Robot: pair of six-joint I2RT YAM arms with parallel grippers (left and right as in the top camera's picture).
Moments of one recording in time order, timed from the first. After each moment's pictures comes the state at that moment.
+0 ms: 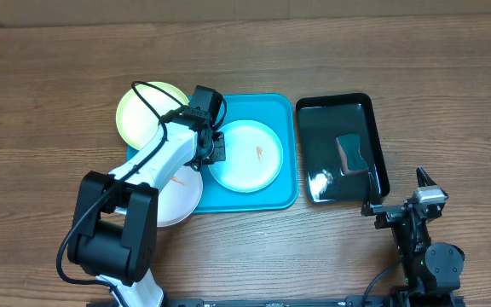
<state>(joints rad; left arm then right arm) -0.30 1.86 1.19 -0.69 -0.06 -0.38 0.05 0.01 0.02 -0.03 -0.07 0.02</state>
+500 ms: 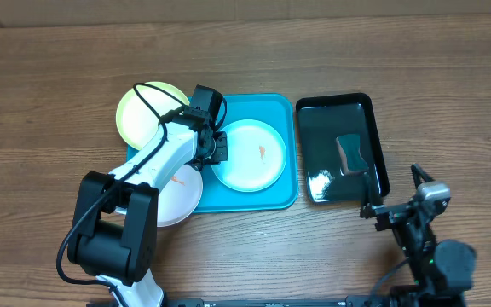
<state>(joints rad) -0.30 1.86 1.19 -0.69 0.00 -0.38 0.05 0.11 0.18 -0.12 -0.18 0.09</state>
